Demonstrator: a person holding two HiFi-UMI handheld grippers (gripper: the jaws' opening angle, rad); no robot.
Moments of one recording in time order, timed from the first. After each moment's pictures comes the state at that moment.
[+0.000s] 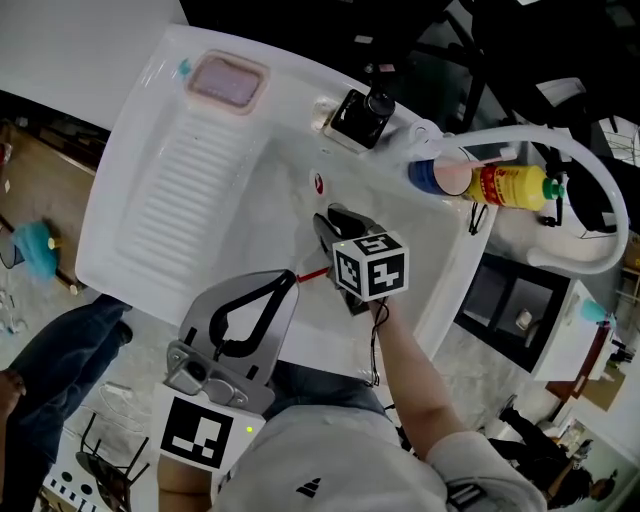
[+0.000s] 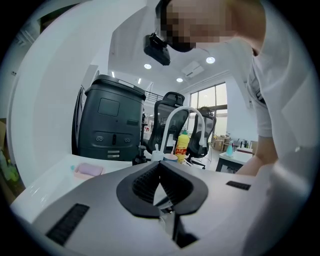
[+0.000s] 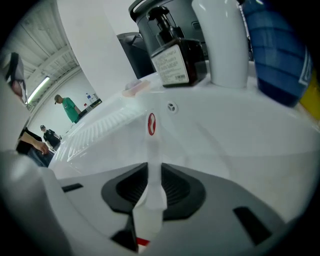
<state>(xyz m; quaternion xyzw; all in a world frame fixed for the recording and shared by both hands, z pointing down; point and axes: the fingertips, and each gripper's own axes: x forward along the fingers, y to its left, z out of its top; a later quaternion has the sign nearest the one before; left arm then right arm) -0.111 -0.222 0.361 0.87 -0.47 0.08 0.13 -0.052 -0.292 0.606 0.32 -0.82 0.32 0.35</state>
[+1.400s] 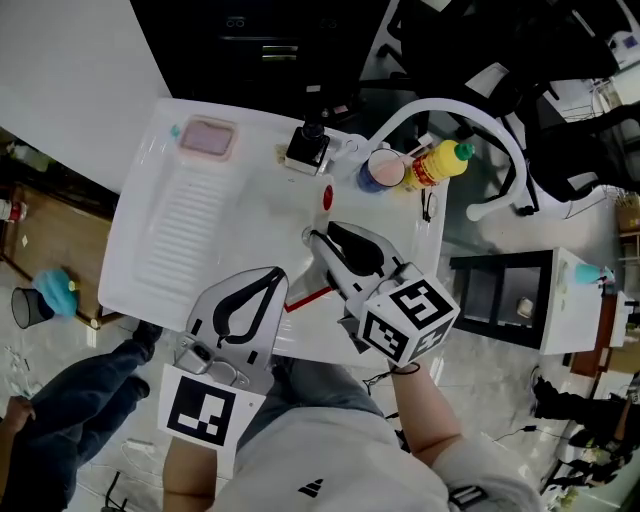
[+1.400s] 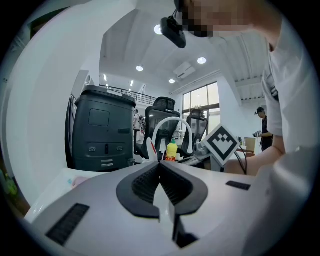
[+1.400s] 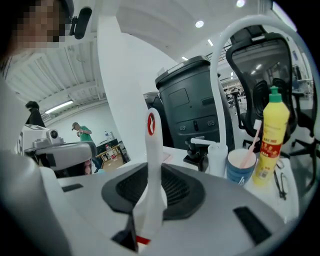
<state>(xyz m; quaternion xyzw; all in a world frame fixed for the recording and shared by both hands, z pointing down) -0.089 -0.196 0.305 0.89 -0.45 0.08 0.10 -0.040 -0.259 0.363 0.35 -0.90 0.22 0.12</state>
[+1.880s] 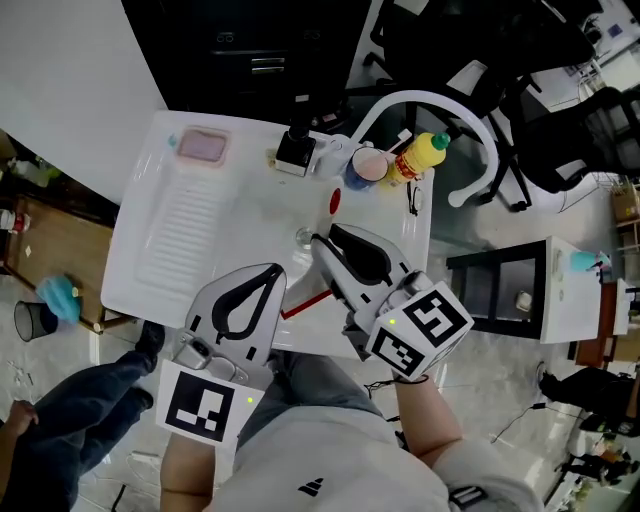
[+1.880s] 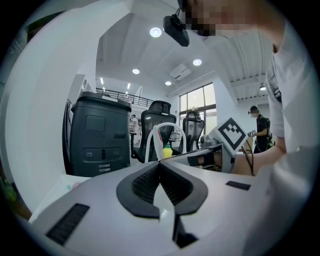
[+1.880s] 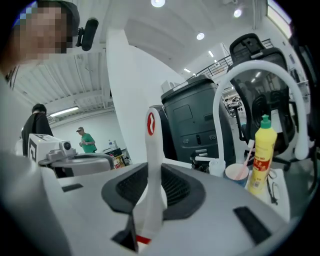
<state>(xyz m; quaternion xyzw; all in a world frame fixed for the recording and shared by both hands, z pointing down) -0.078 -0.178 0.282 0.89 -0.44 0.07 0.08 -0.029 -0.228 0.305 0.35 -0.92 0.18 0.07</state>
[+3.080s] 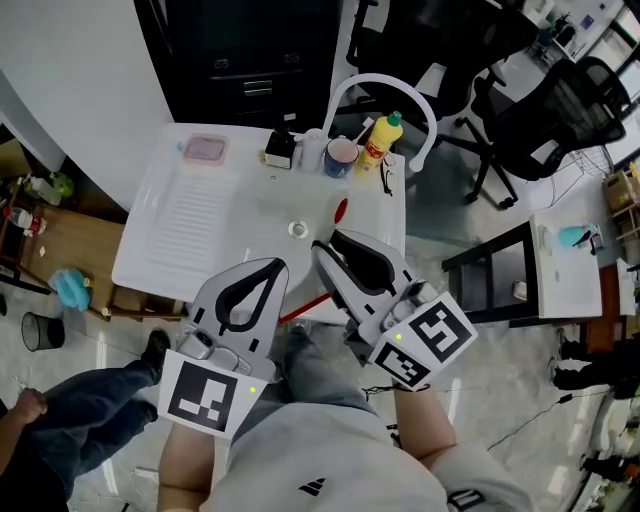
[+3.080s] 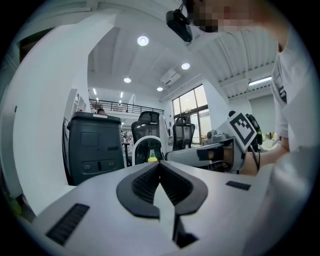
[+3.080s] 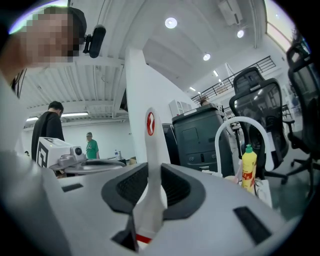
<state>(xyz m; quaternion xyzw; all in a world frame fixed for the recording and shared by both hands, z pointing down) -0.055 -0.080 0.234 0.90 -0.42 0.06 0.01 -0.008 -0.110 0.233 0.36 -0.93 0.10 0.00</state>
